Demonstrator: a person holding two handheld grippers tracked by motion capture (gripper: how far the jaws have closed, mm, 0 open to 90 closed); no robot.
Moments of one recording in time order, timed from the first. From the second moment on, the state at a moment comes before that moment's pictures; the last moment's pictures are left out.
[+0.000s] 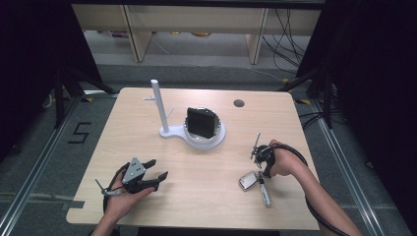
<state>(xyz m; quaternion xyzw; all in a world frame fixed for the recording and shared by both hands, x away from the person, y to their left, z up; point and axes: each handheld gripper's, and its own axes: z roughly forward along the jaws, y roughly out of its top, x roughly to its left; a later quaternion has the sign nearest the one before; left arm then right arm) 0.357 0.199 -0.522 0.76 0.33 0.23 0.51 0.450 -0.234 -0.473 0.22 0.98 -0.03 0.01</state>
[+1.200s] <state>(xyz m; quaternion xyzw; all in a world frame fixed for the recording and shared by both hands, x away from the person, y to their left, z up) 0.379 0.043 -0.448 0.84 0.06 0.18 0.52 0.437 -0.163 -0.388 0.13 0.99 0.03 0.01</state>
